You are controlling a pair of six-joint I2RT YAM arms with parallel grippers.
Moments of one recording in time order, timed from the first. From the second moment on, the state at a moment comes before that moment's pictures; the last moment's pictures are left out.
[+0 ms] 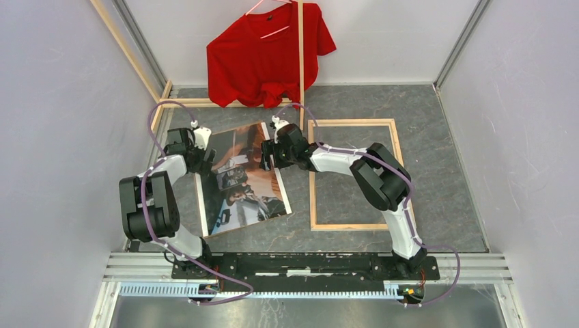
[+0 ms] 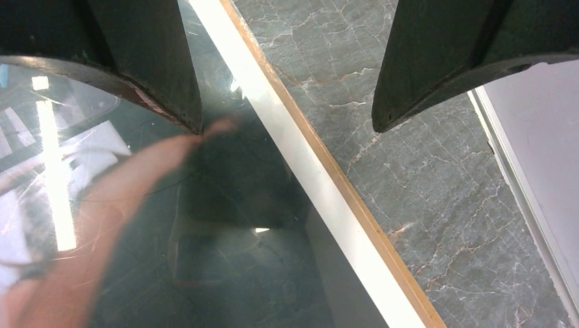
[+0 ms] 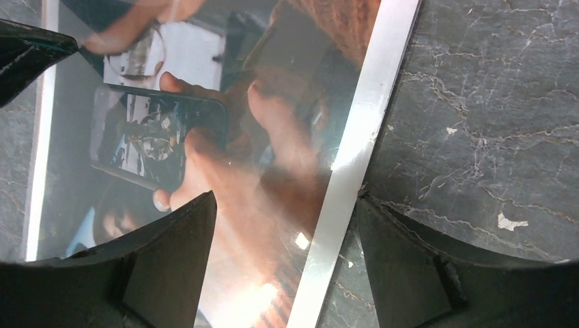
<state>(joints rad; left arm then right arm) 0.19 1.59 0.83 -0.16 0.05 0.53 0.79 2.14 1.43 0.05 -0.13 0.48</state>
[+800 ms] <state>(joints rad) 0.19 1.59 0.80 -0.08 0.05 0.53 0.88 2.09 1.45 -0.10 -0.01 0.35</state>
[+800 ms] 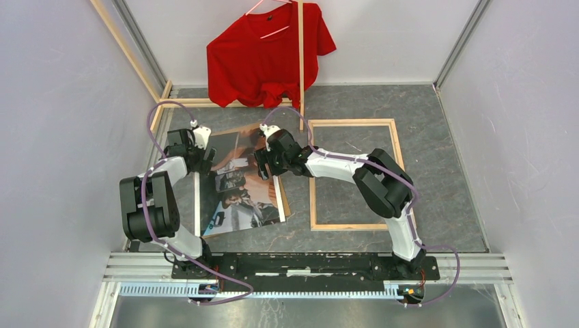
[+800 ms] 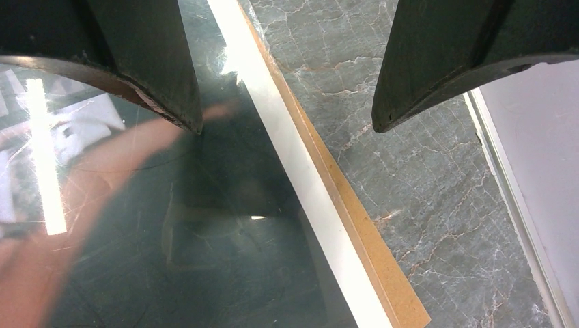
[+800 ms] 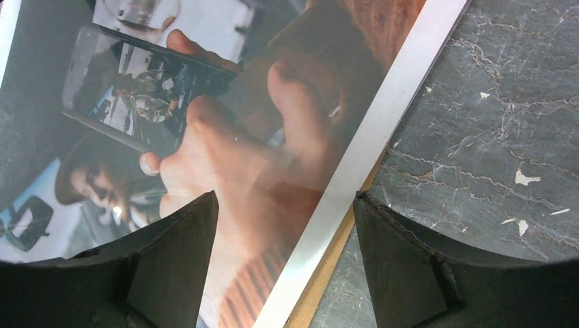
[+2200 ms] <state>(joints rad) 0.20 1.58 0.84 -0.18 0.06 0.53 0.73 2.00 1.41 0.05 -0.15 0.50</state>
